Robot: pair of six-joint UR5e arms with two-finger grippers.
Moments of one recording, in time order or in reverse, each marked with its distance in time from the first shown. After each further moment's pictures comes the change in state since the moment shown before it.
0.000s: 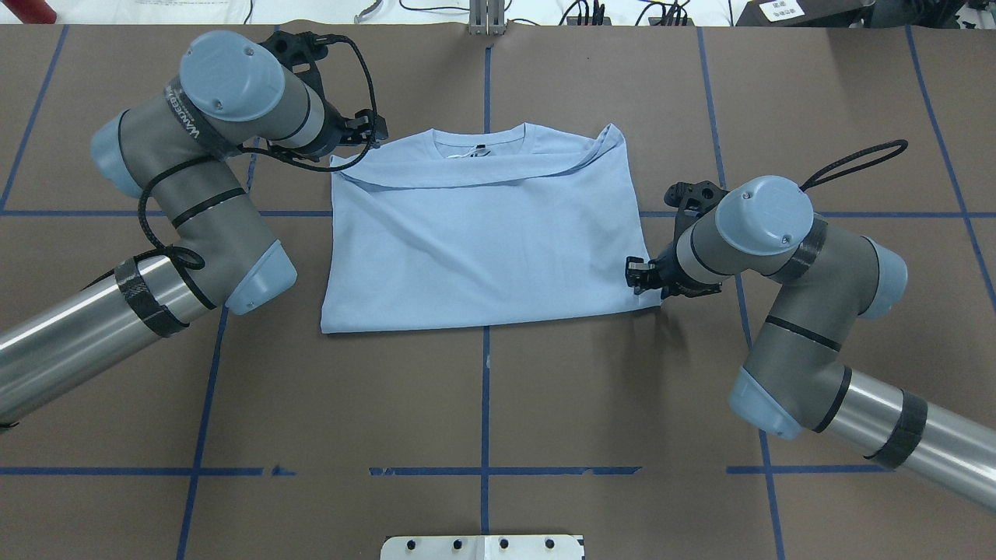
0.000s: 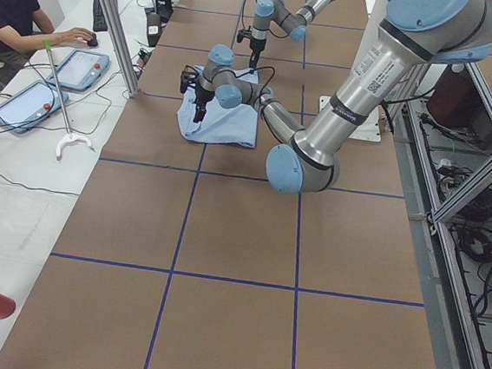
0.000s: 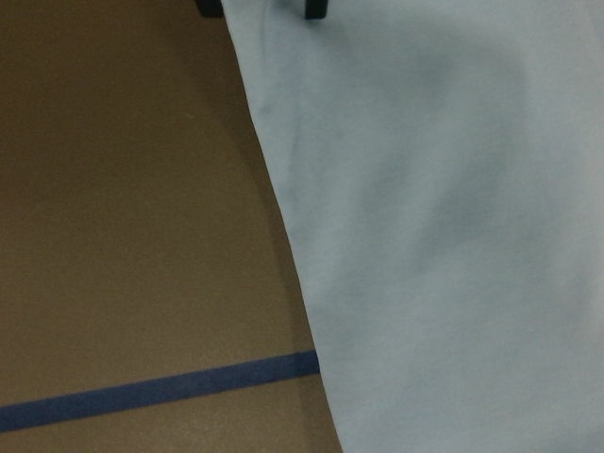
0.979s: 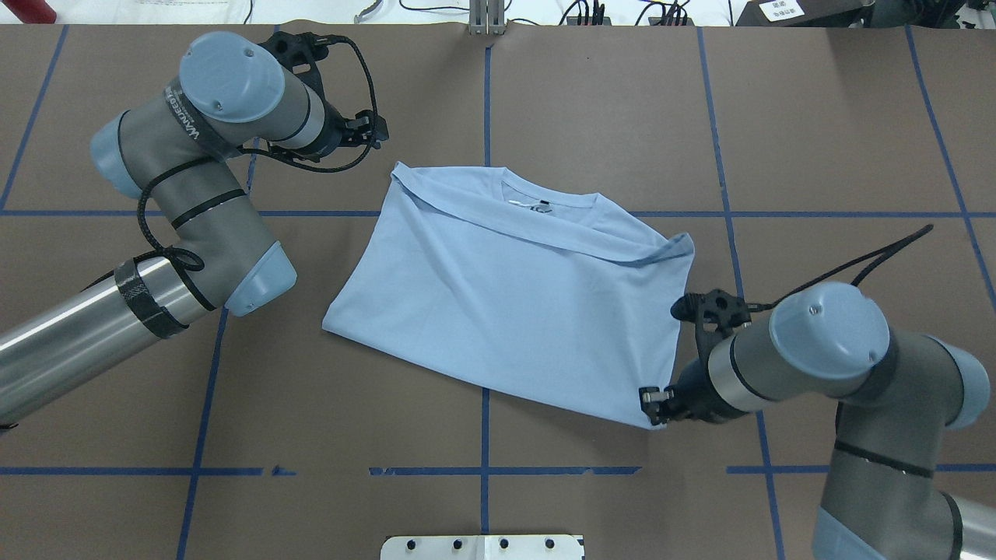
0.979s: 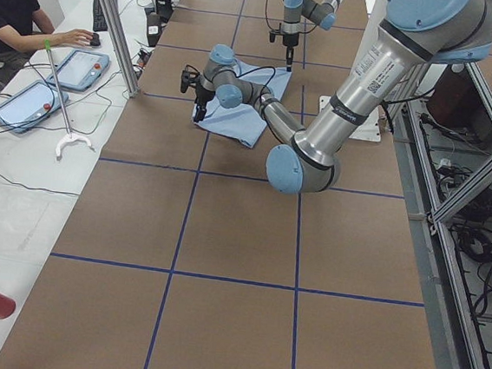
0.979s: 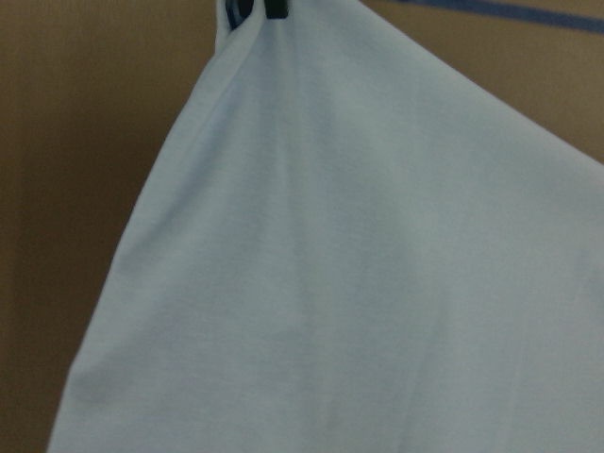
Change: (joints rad) left arm 0.002 0.003 -0.003 -0.001 0.001 0.000; right arm -0.227 -0.242 0.359 -0.008 0.087 0.038
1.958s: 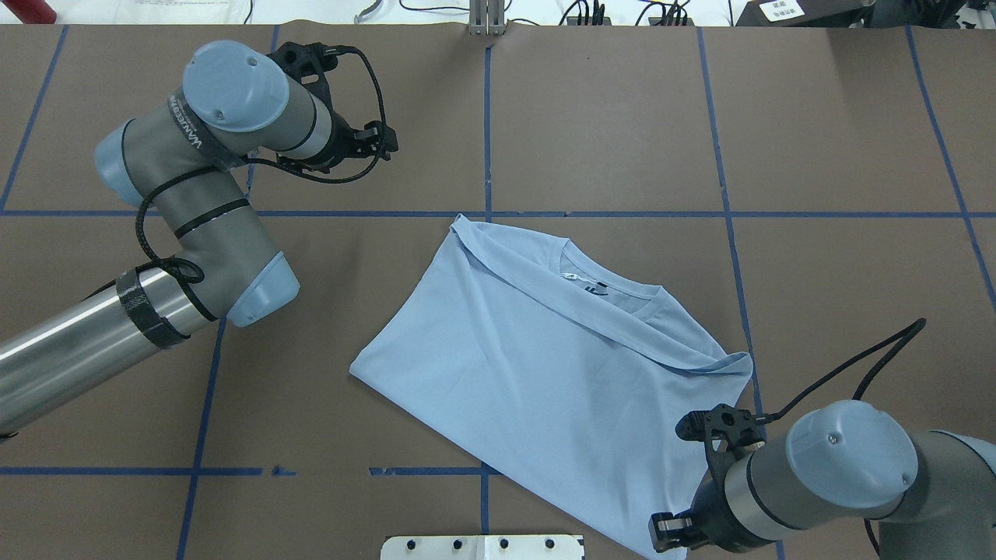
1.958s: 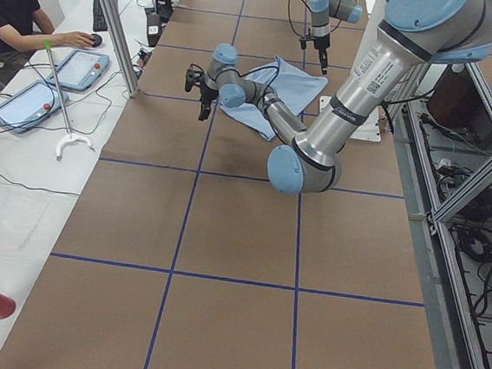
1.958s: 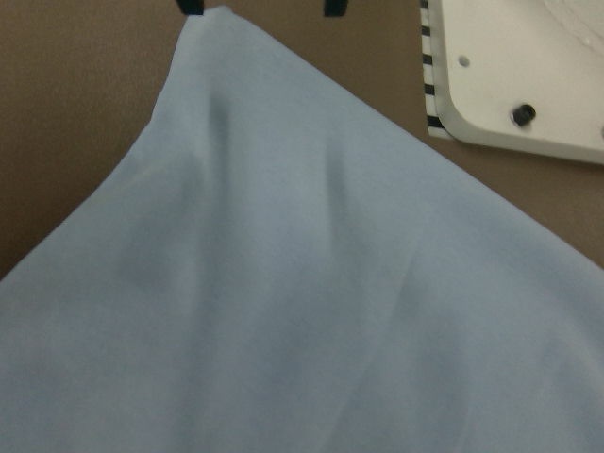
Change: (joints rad) left arm 0.022 0.018 -0.044 -0.003 -0.043 -0.017; right arm -0.182 -0.107 0.124 0.007 -0.016 0.075
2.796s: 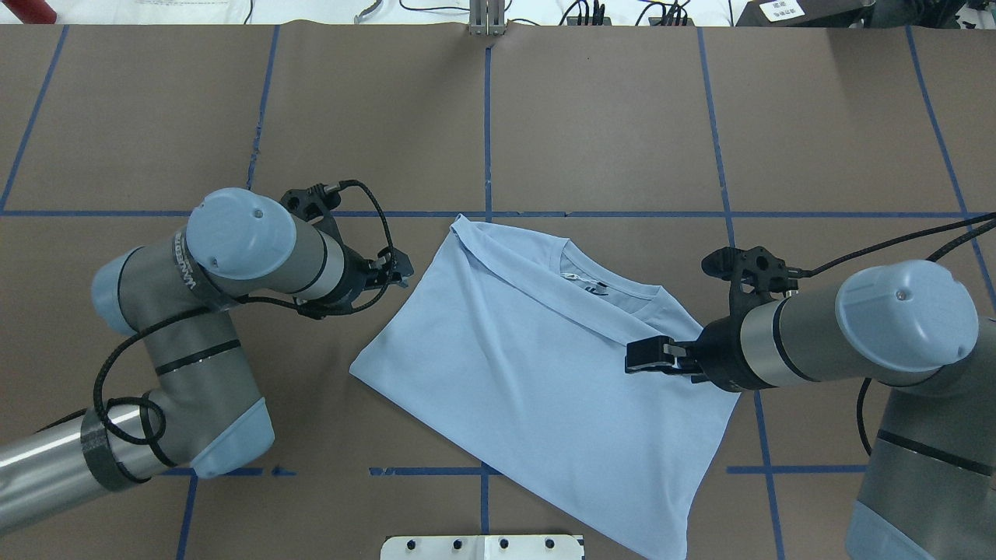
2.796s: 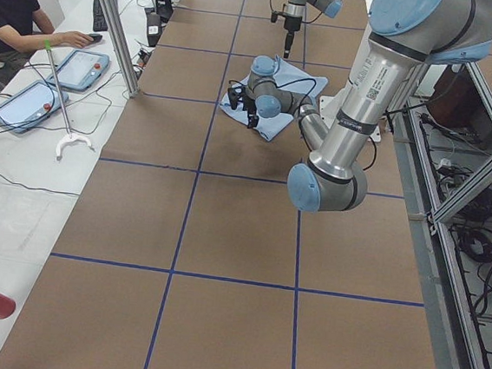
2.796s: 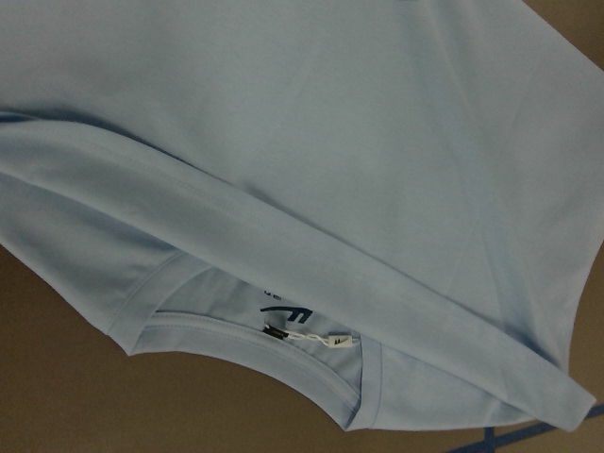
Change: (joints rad) left arm 0.240 0.178 -0.248 0.060 -0.011 -0.410; right arm 0.279 0.117 -0.010 0.005 -0.088 -0.001
